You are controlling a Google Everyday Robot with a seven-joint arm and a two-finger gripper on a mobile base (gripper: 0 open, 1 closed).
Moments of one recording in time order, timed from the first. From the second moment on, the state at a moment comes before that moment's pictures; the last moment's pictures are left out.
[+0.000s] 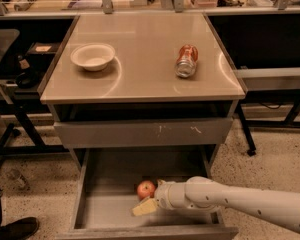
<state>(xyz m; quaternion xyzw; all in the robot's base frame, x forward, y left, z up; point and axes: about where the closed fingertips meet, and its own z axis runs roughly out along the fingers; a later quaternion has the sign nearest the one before) 0.487 0.020 0.408 -0.34 0.83 0.33 0.29</state>
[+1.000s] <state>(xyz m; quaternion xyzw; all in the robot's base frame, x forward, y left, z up) 0.515 0.045 0.391 -0.34 0.82 0.34 0.32</state>
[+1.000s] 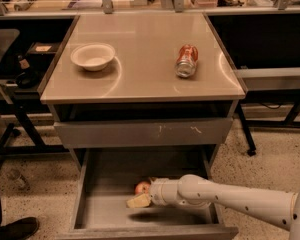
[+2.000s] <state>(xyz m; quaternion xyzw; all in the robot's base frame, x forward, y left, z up) 0.515 0.045 0.391 -0.34 0.82 0.34 0.32</state>
